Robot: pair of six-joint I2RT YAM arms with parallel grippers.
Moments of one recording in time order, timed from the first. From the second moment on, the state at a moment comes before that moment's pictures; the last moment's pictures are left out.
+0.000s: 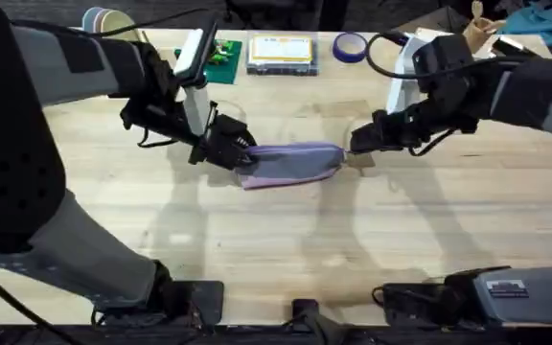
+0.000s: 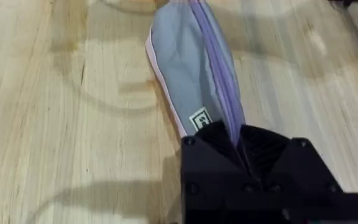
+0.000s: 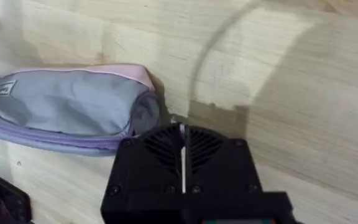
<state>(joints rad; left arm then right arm) 0.05 1.79 1.07 -1.11 1.03 1.76 0.14 1.56 0.94 -0.66 -0.37 0.07</state>
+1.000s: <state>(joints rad) 0.06 1.79 1.07 -1.11 1.02 1.76 0.12 1.24 0.98 -0.80 -0.43 0.04</state>
